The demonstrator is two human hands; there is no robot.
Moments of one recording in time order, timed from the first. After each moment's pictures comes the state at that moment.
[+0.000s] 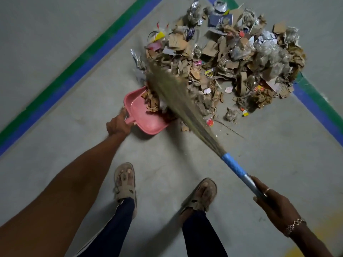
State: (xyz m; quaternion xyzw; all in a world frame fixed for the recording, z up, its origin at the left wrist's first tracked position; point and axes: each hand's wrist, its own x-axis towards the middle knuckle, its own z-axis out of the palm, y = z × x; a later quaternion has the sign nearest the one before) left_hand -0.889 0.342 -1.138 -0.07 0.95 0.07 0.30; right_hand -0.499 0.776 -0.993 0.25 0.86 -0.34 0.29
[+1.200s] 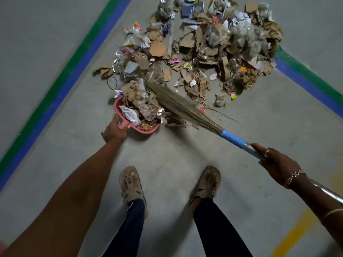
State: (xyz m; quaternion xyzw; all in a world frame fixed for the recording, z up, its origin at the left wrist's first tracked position) left_hand -0.885 0.351 -1.131 -0.09 0.94 0.13 0.30; right_hand -0.523 0.805 -1.005 0.26 0.89 -0.25 0.28
